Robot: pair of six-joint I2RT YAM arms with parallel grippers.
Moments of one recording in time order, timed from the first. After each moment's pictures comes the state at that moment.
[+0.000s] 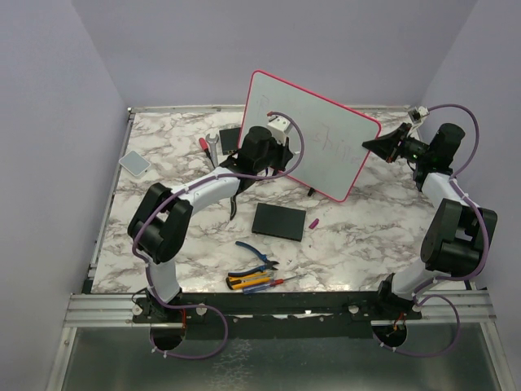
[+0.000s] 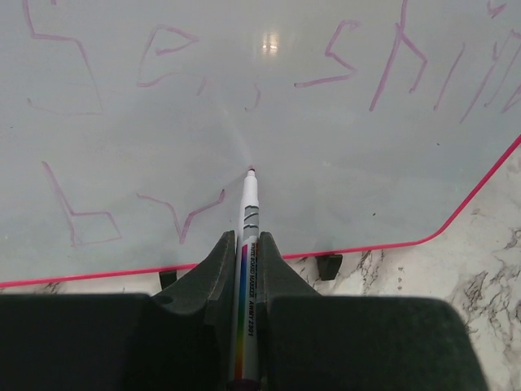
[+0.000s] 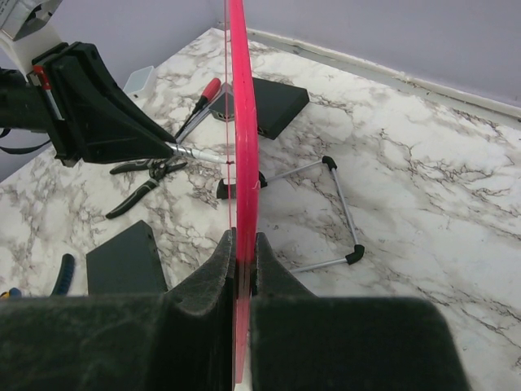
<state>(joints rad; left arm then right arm) -0.64 1.83 1.28 0.22 0.12 -0.16 -0.31 1.60 0.99 0.48 -1.25 0.17</state>
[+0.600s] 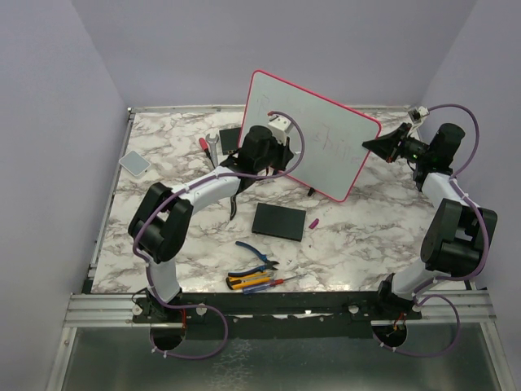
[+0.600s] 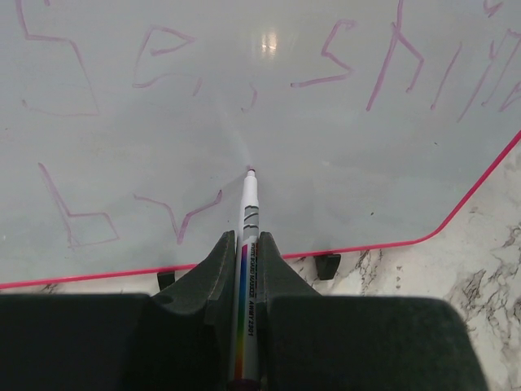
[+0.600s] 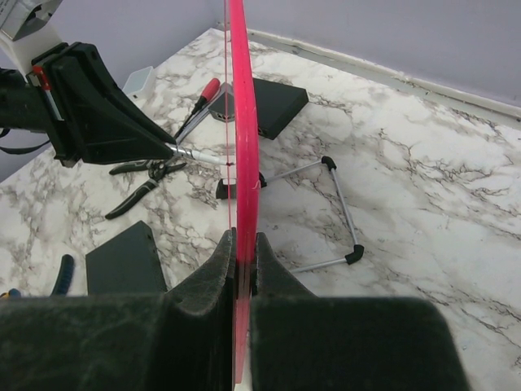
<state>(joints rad) -0.64 1.84 1.30 0.21 0.12 -0.16 -0.31 1.60 0.99 0.48 -1.25 0.17</state>
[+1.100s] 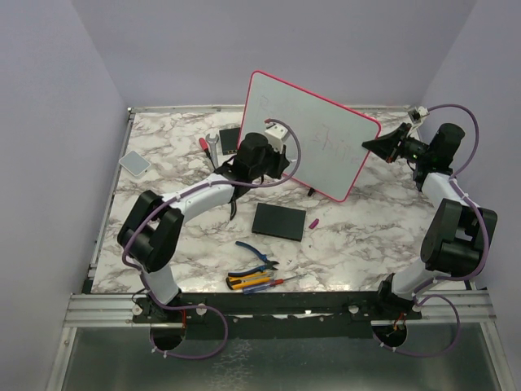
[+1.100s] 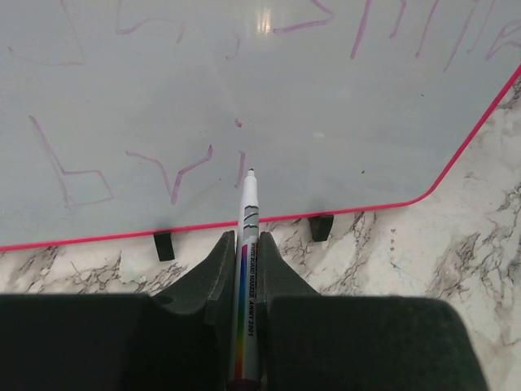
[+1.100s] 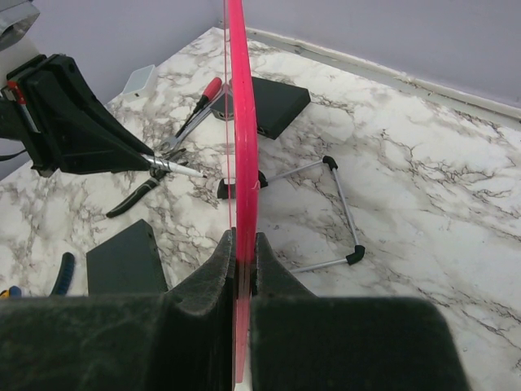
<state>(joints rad) -0.65 1.73 1.19 0.19 0.12 -0.13 -0.31 1.60 0.99 0.48 -1.25 0.17</state>
